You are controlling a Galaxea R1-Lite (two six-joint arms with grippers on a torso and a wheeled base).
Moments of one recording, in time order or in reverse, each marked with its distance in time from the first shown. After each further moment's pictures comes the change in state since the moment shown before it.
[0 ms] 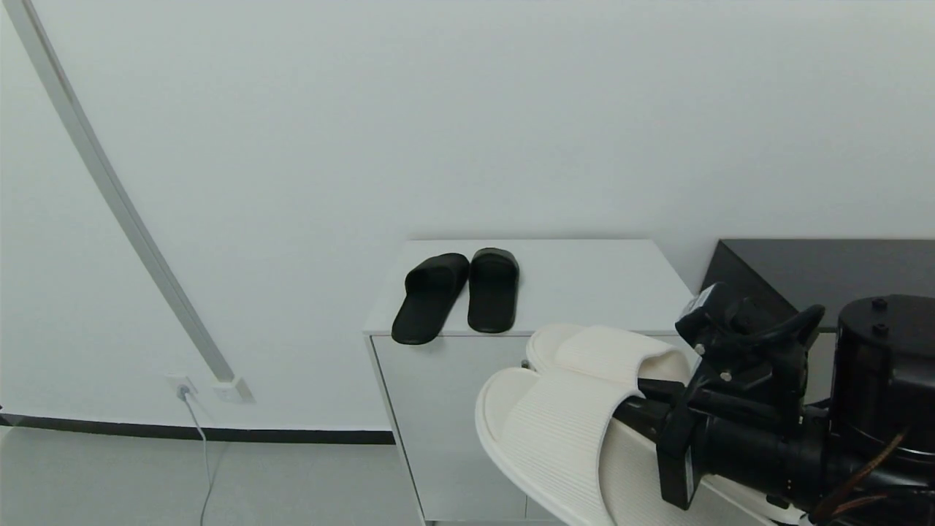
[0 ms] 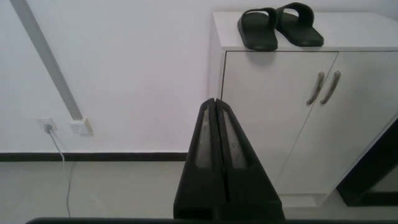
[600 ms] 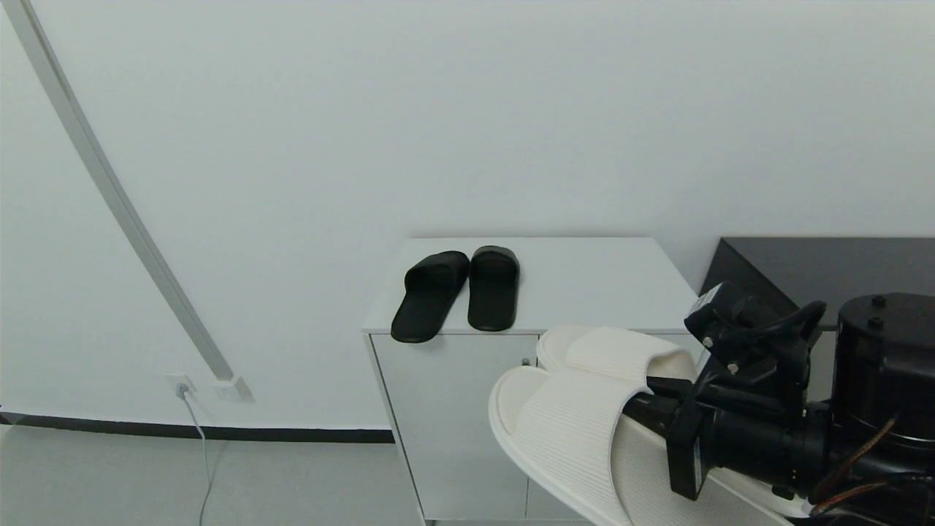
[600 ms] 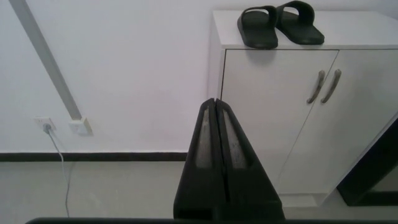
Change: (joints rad) left arm 0.000 0.000 0.000 0.000 0.000 0.000; right arm -0.046 0.002 0.019 -0.006 0.045 0.007
